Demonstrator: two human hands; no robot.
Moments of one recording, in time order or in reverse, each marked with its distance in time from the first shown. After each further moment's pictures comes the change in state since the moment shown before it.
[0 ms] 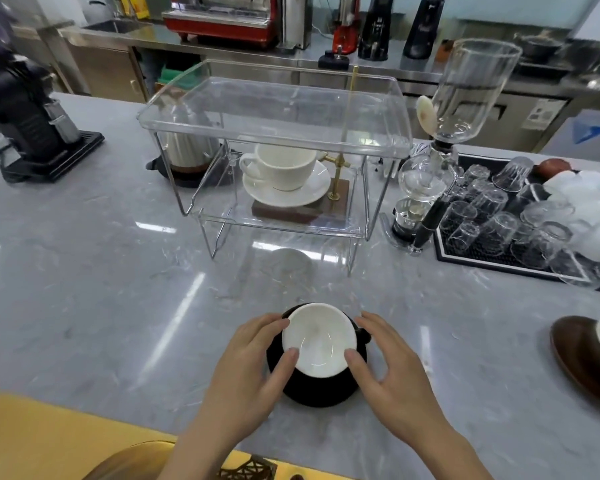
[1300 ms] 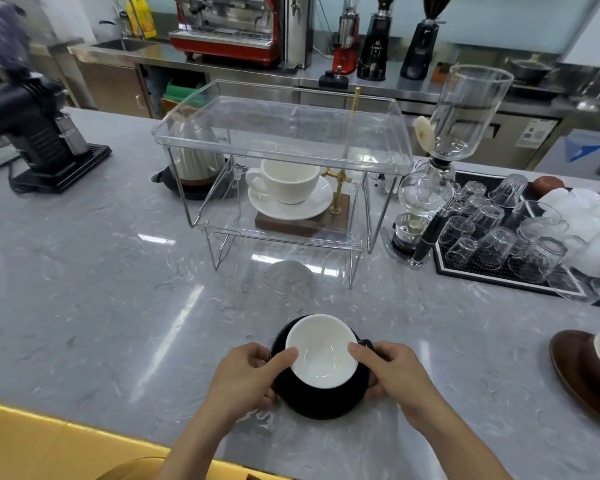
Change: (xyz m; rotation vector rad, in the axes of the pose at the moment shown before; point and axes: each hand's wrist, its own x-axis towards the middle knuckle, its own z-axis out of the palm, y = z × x) left_hand 0.020 -0.014 0.005 -0.515 -0.117 -0.685; right_hand 0.030 0.006 0.001 0.517 -0.088 0.491
